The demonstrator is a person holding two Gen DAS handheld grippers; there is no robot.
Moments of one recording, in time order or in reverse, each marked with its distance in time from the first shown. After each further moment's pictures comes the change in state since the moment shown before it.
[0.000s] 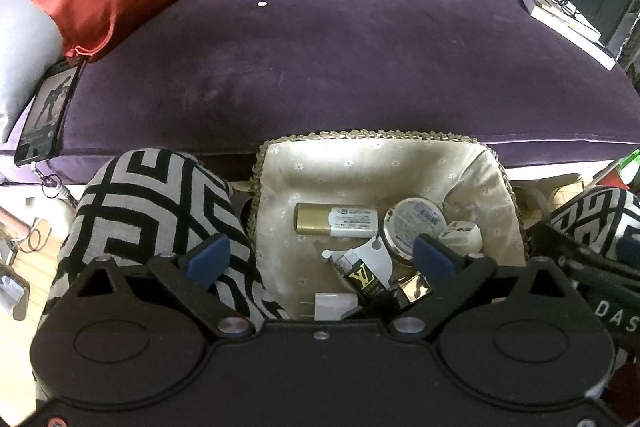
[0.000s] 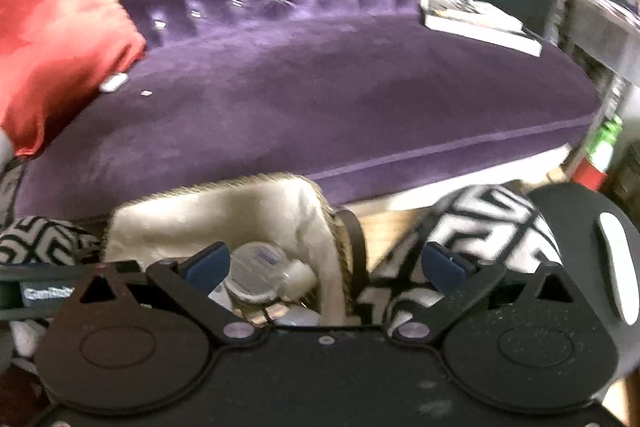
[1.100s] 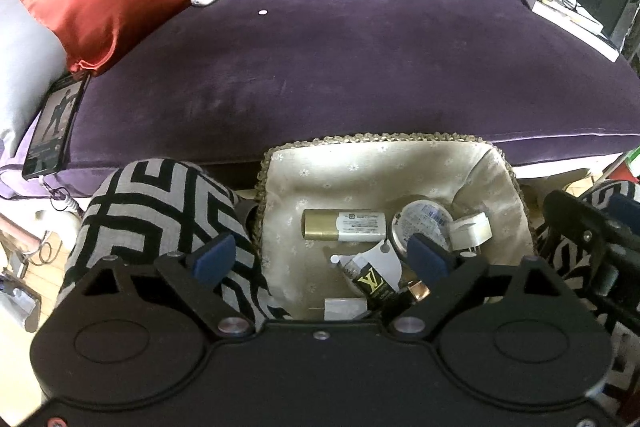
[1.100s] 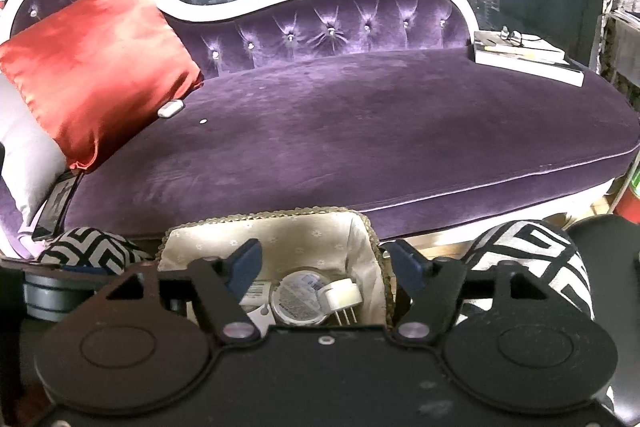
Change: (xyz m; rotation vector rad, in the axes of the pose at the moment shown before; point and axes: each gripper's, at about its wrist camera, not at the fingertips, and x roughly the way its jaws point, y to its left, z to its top) left arm 0.001 -0.005 -0.001 0.038 -0.024 0.034; right arm -0.018 -0.001 0.004 -0.047 -0.115 0.183
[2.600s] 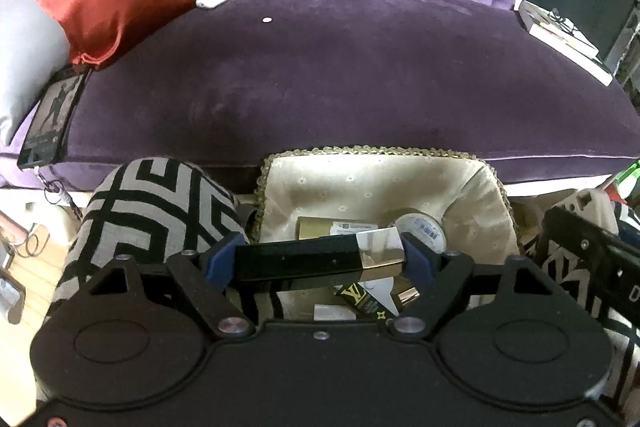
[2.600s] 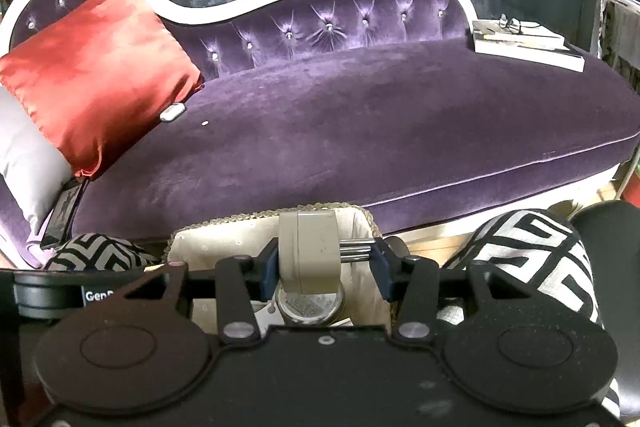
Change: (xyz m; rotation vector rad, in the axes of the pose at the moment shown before) left arm -0.004 0.009 -0.002 -0.060 -0.032 -0.042; right arm -0.002 -0.005 0.000 0.041 0.012 0.027
